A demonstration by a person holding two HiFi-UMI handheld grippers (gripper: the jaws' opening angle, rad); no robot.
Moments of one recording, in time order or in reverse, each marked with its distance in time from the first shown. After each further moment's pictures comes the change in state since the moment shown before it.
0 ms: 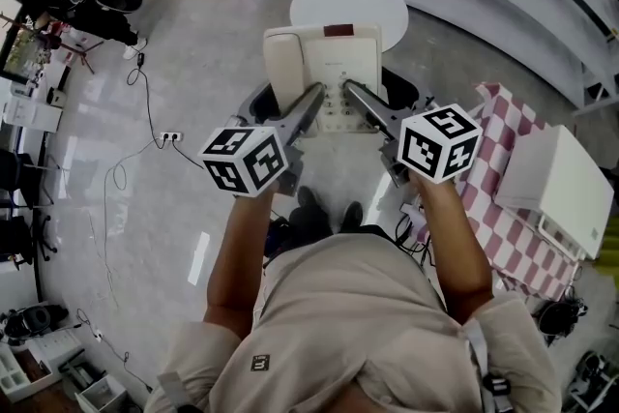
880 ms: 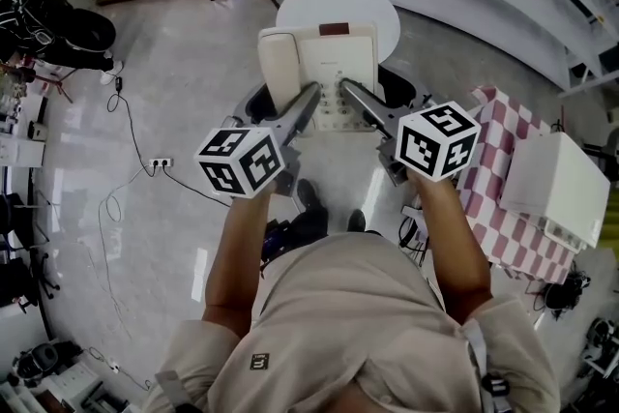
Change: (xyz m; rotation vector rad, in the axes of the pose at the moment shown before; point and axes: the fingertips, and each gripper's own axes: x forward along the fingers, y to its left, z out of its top) left arm 0.063 0.077 0.038 -0.022 0.032 -0.105; right arm 0.087 -0.035 0.029 0.006 0.008 -0.107
